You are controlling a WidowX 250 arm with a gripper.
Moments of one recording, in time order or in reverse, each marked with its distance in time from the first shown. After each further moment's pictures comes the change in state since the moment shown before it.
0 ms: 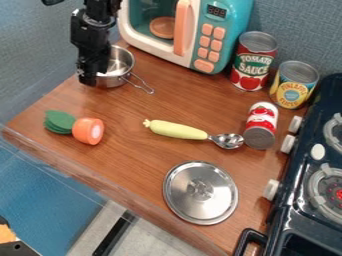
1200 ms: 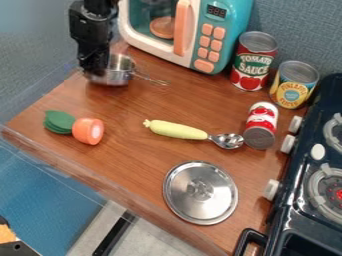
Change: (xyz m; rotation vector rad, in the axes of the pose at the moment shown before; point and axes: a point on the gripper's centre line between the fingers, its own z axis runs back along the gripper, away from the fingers) arm -0.014 0.018 0.039 -0.134 0.021 -0.039
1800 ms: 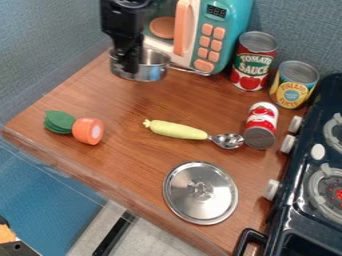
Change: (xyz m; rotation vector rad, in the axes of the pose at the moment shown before) arm -0.070 0.012 0.049 -0.012 0.075 0.109
